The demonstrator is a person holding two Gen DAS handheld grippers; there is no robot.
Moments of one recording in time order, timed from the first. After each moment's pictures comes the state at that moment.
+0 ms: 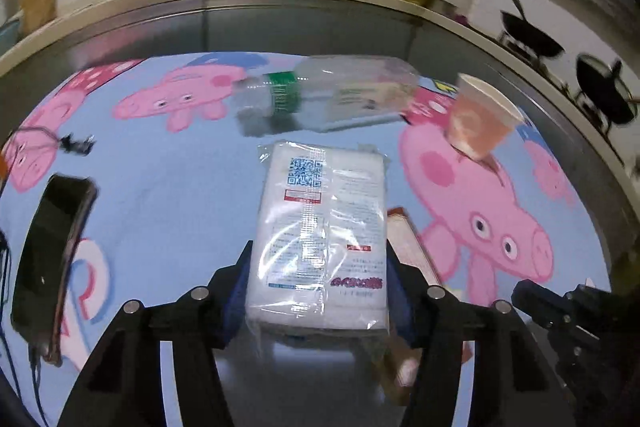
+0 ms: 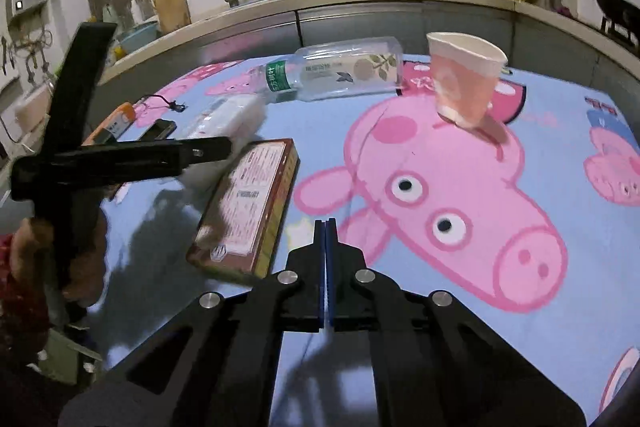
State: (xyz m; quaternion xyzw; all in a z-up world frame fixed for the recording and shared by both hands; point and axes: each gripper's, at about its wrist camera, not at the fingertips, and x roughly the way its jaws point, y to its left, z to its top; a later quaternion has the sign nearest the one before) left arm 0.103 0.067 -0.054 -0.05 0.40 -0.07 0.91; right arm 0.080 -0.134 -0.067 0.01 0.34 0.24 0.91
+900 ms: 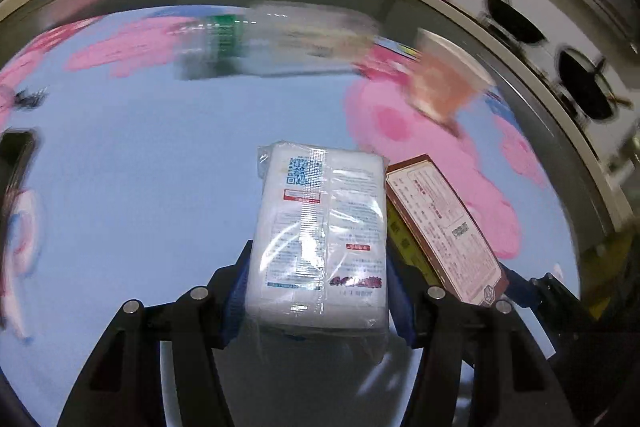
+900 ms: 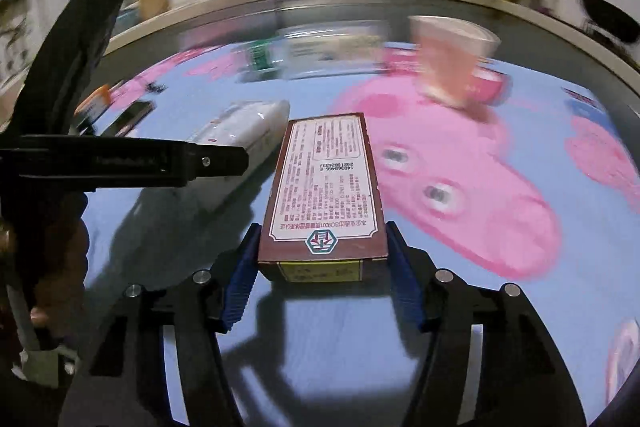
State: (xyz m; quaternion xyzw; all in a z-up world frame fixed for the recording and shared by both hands) left arm 0.102 0.025 -0.074 -0.09 0.46 -0.15 0.87; right arm 0.061 -0.132 -0.086 -0.02 0.34 0.17 0.92
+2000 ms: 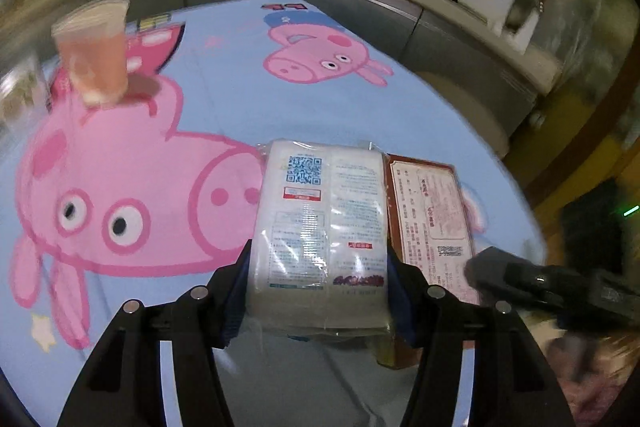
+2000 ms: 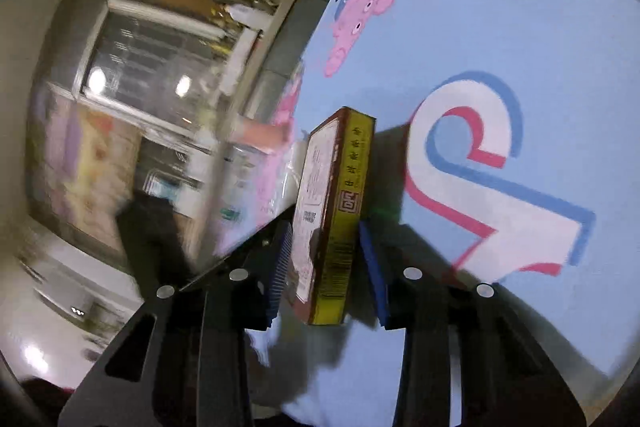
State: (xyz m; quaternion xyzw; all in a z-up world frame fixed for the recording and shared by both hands) left arm 0.085 -0.178 -0.083 0.02 0.46 -0.36 0.81; right arm -0.010 -0.397 -0.151 0.51 0.29 0.18 0.79
